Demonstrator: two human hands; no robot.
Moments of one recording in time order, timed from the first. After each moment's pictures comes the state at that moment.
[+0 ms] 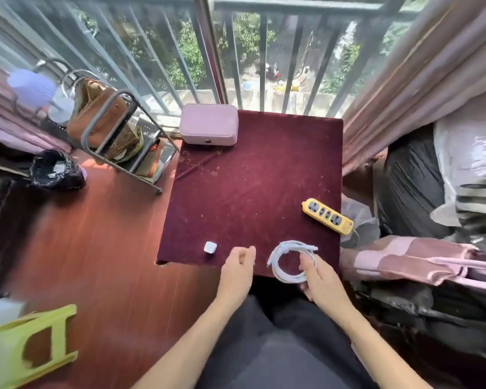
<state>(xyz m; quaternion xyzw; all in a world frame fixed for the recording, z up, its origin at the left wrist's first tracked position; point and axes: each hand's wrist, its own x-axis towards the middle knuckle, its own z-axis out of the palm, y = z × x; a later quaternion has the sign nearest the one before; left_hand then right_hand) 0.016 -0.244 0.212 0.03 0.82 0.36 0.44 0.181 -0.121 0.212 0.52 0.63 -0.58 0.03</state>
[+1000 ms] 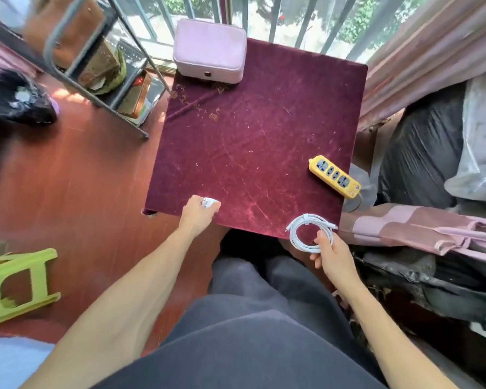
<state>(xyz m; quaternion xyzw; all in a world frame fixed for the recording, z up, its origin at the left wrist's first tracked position) -0.077 -0.301 0.110 0.00 0.87 0.25 0.44 0.217 -0.132 0.163 0.58 0.63 -0.51 0.06</state>
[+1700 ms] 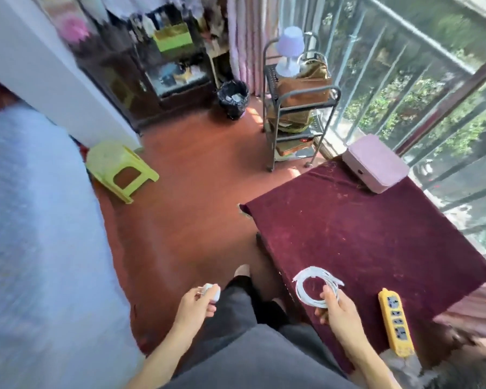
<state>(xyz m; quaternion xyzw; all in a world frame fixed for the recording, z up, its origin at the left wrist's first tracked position) 0.166 -0.478 0.196 -0.45 0.69 0.54 0.19 0.136 -0.140 0.207 0.28 0.77 -0.53 0.21</state>
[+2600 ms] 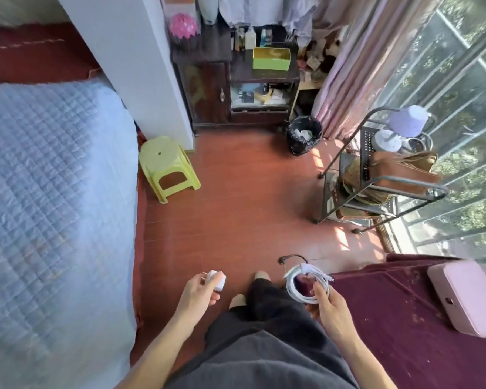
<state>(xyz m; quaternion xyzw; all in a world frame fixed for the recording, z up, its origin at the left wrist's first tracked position) -0.023 -0.707 0.211 -0.46 0.64 0.61 0.11 -0.133 -0.411 0.224 0.13 0.81 -0.50 0.28</state>
